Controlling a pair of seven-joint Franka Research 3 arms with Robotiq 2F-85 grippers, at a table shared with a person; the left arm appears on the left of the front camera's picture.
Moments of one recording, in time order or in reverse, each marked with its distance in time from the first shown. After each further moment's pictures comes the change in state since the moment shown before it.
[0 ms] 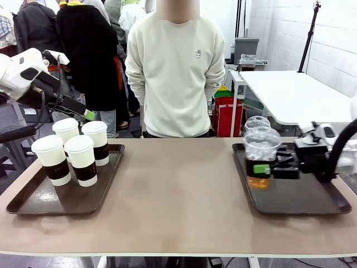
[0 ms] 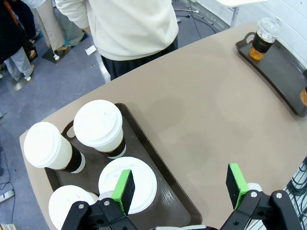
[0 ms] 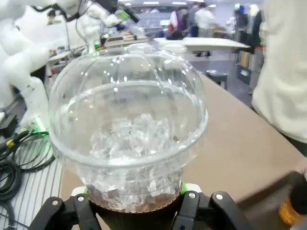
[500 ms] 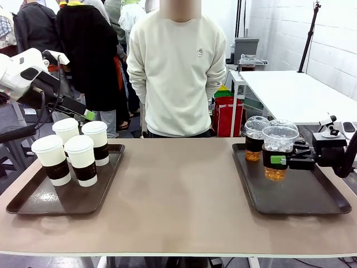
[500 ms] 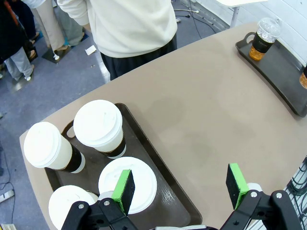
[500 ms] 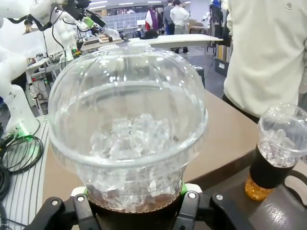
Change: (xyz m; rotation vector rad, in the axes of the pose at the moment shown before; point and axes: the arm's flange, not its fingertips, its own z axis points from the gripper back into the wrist) left arm 0.000 0.000 0.000 0.000 0.000 0.000; right arm -0.004 -0.030 0.046 -0.095 -0.003 -0.039
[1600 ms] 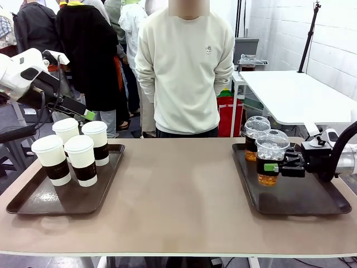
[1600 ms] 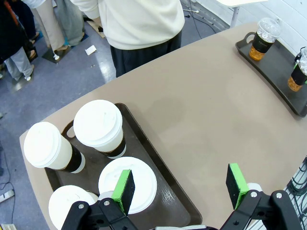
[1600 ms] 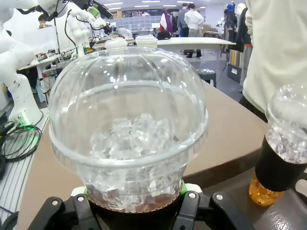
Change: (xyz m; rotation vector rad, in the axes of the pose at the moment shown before) left arm 0.000 0.000 0.000 0.000 0.000 0.000; right arm -0.043 -0.045 -0.022 0.083 -0.022 0.032
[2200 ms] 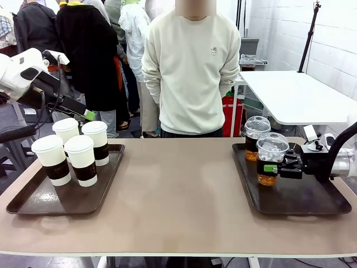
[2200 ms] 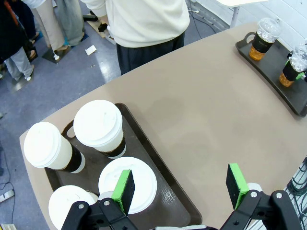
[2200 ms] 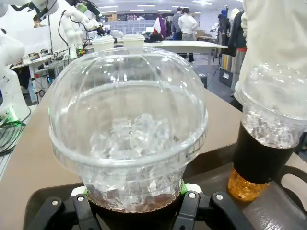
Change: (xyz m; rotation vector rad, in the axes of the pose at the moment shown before) left arm 0.000 0.000 0.000 0.000 0.000 0.000; right arm -0.025 -0.031 0.004 -0.044 -0.027 0.035
